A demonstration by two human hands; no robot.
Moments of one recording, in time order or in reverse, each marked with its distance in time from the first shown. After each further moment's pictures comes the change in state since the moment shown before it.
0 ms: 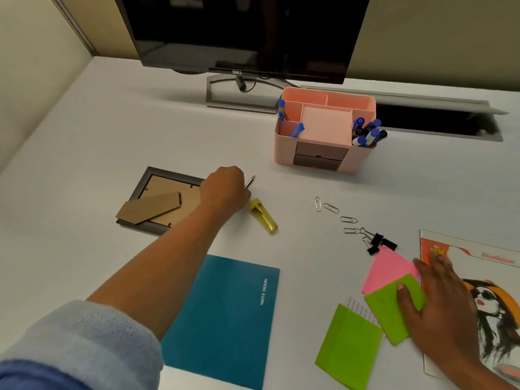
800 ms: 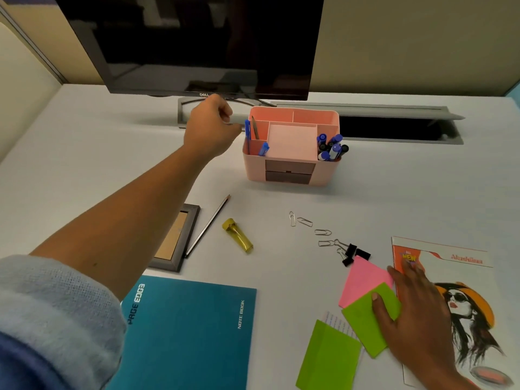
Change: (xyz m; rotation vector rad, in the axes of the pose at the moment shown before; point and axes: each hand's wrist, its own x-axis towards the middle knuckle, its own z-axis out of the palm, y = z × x) left_hand 0.077 0.071 -0.087 -0.513 0.317 0.137; right_hand -0.001 0.004 0.001 0.025 -0.020 0.039
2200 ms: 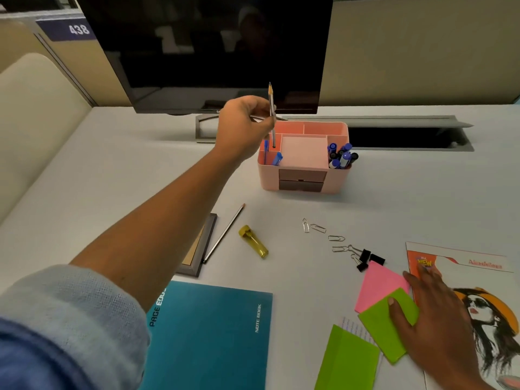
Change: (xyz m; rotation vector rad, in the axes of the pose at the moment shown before) left_hand -0.021 0.041 -0.016 -0.293 0.008 0.208; right_hand 0.001 0.004 0.004 -0.004 0.036 -0.032
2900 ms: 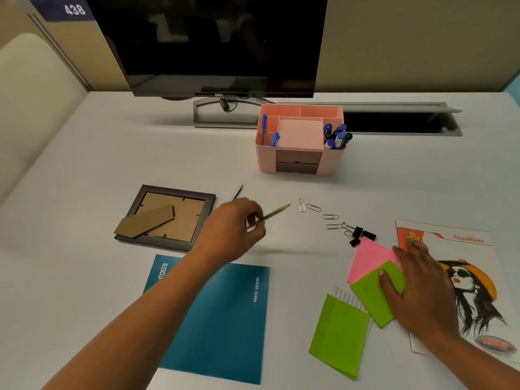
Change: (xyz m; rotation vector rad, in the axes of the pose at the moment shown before) left_hand -0.185 -0.042 -0.023 0.332 -0.363 0.026; right_hand -0.003 -0.002 -0.001 0.014 0.024 -0.004
